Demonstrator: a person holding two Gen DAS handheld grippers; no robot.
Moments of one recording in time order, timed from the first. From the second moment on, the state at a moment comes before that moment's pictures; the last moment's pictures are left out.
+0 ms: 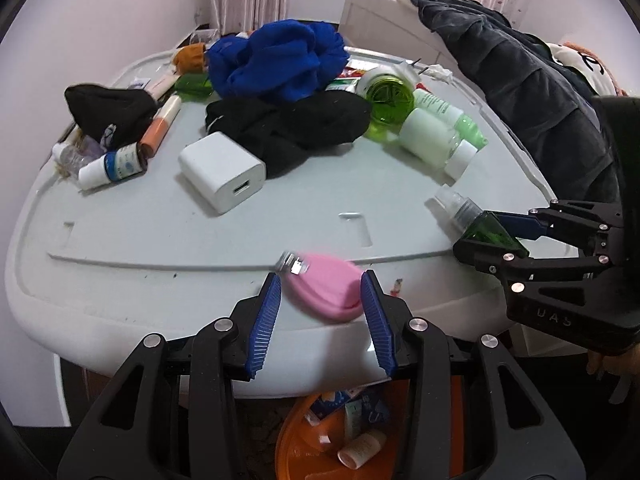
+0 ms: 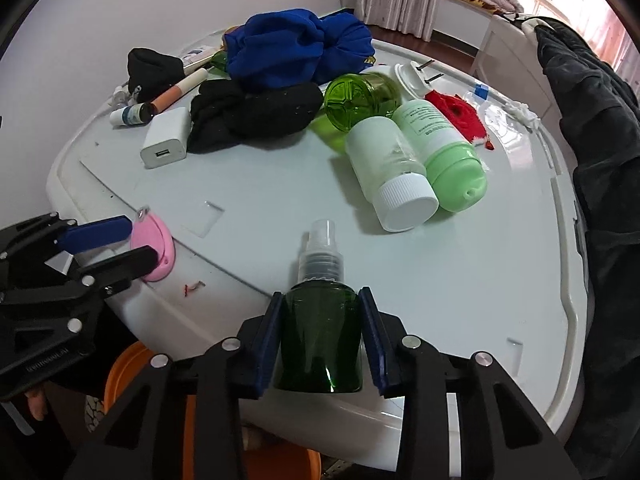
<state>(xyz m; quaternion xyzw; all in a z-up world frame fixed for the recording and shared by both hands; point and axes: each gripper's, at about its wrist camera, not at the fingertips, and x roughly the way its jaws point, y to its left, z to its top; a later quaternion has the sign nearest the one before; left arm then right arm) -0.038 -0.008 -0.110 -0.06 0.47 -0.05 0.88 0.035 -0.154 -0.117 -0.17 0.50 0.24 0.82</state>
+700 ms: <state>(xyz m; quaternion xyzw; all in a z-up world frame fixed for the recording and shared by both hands) -0.035 -0.018 -0.118 -0.03 0.44 -0.02 0.90 0.034 -0.166 -0.092 -0.14 0.47 0.25 0.83</state>
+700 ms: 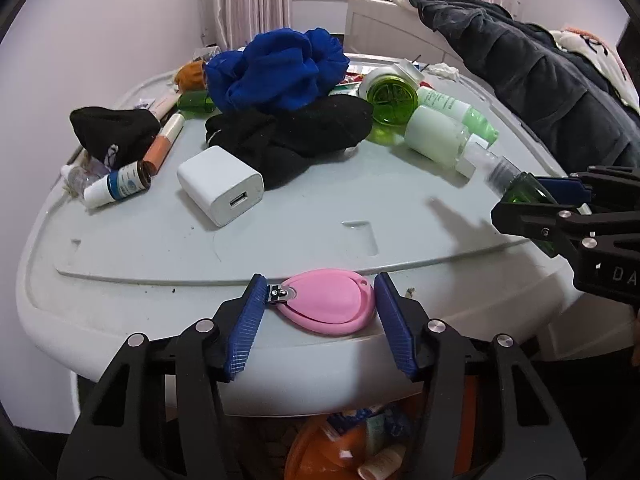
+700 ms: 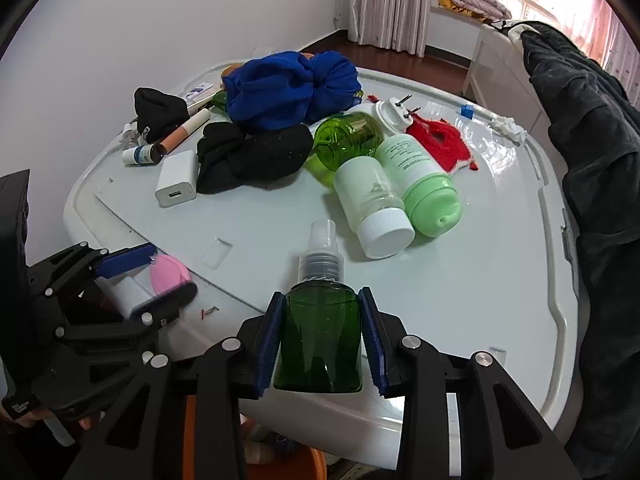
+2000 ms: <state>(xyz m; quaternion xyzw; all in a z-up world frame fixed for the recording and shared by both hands) -0.129 -0.027 -0.123 -0.05 0.57 -0.09 0.82 -0.080 -0.220 -0.105 -0.06 0.51 0.24 0.82</state>
